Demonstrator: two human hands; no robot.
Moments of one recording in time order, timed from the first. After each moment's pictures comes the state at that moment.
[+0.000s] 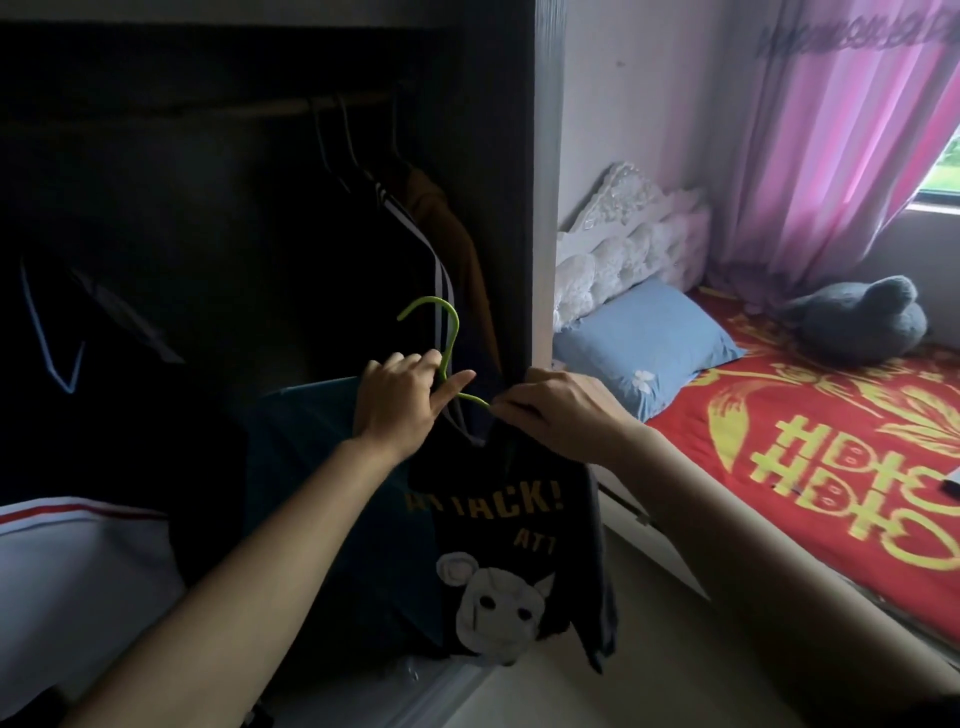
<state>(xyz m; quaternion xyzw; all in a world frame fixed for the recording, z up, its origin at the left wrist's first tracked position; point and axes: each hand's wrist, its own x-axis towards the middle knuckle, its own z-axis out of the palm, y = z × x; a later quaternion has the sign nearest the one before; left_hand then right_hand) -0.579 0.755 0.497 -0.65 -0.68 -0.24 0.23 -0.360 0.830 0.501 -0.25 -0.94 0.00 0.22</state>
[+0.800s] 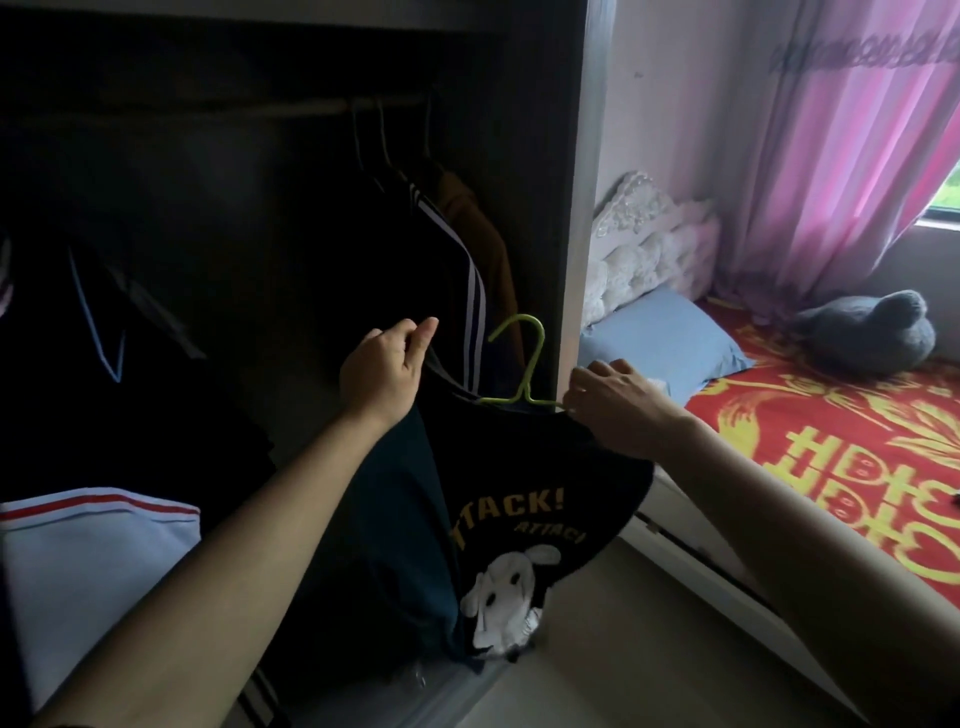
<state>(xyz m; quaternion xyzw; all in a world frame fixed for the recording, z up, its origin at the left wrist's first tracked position) -0.639 0.745 0.517 -0.60 -0.68 -0.40 0.13 -0.358 0.850 0.499 -0.26 -0.94 -0.19 0.07</state>
